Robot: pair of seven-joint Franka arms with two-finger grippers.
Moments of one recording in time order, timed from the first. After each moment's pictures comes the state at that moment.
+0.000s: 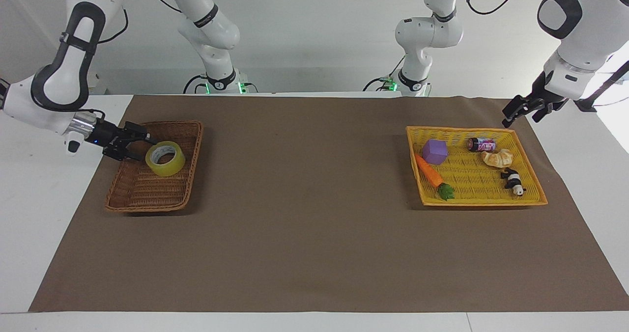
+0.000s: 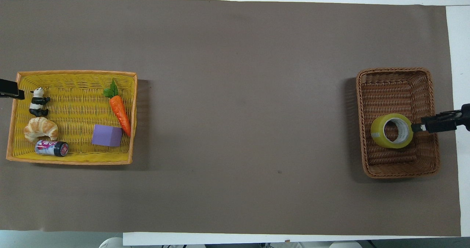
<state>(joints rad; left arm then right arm) -0.15 -0.11 0.17 -1.82 0.02 1.71 -0.03 -0.41 0.15 -0.11 -1.96 0.45 1.73 -1.01</state>
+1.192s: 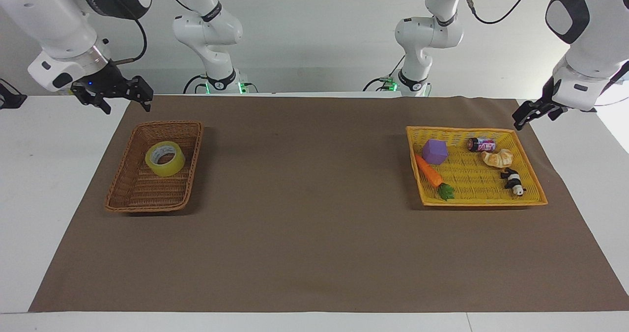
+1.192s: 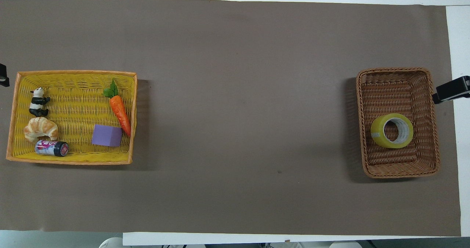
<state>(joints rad) -0.17 0.06 0.19 -1.55 0.14 1.52 -0.11 -0.02 0.02 -0.10 -1.54 -0.02 1.41 -0.20</state>
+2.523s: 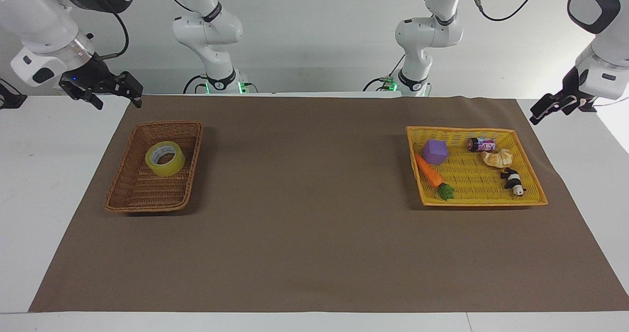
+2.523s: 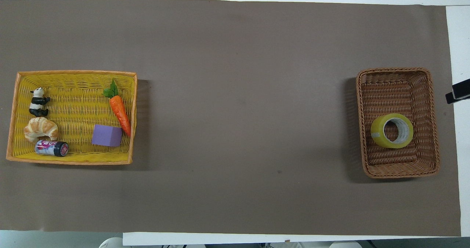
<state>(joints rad) -0.09 0.04 0.19 -1.53 0.04 1.52 -0.06 0.04 0.03 -0.22 -1.51 0.00 1.39 -0.20</state>
